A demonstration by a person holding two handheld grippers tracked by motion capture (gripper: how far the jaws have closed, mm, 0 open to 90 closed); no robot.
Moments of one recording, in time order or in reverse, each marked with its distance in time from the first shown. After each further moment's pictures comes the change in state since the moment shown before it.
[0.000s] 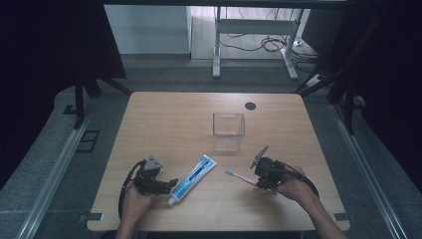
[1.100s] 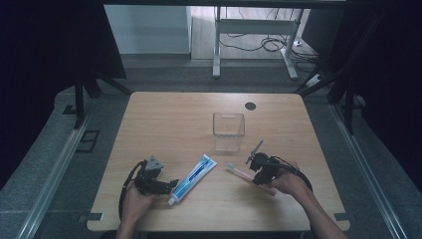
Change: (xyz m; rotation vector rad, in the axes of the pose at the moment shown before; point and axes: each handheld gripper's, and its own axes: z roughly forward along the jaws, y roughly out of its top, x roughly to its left) left arm -0.001 0.000 0.002 0.015 -0.002 0.004; right arm -0.009 0.015 0.004 0.012 0.038 0.030
